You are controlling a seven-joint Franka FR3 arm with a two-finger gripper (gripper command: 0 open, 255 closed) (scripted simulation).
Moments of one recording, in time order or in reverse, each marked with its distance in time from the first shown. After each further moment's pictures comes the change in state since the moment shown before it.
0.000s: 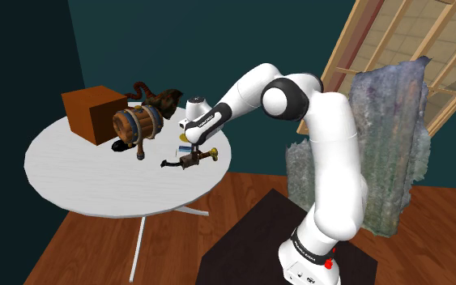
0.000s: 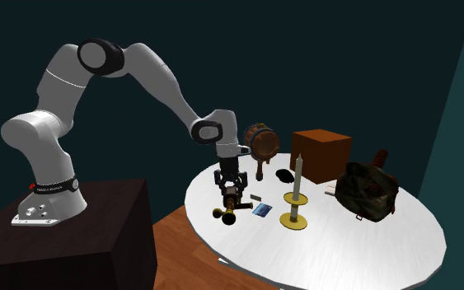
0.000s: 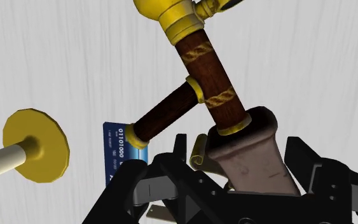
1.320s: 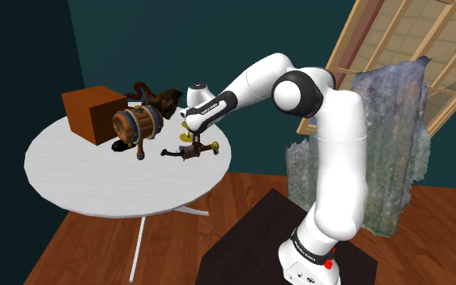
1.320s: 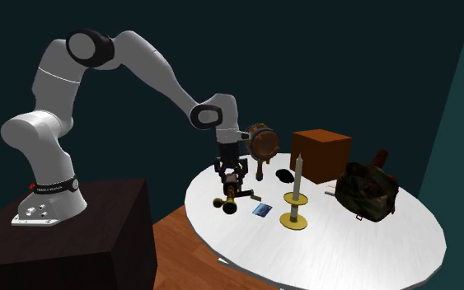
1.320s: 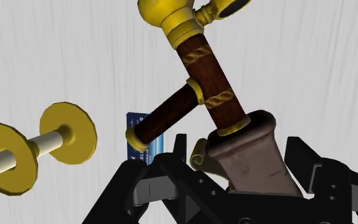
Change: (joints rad) arm -0.001 -0.104 0.004 0.001 0.008 -0.107 -0.022
